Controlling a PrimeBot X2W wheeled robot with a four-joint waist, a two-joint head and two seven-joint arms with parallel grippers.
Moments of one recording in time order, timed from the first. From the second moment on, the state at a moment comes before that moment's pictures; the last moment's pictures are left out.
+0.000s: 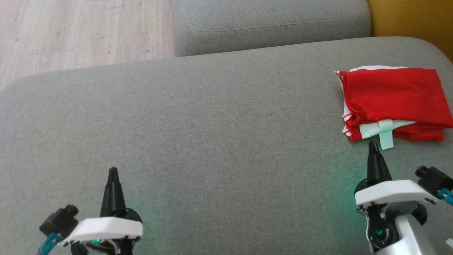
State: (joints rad) left arm -0.04 0.04 -0.09 0.30 -0.77 -0.12 -0.15; right arm -0.15 -0.04 -0.02 0.45 0.64 0.12 -0.14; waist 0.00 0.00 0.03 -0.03
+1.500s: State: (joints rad) left arm -0.04 0.04 0.00 0.29 -1.19 -0.12 -0.02; right arm -0.13 -0.04 -0.07 0.37 1.12 0.12 -0.01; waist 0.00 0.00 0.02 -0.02
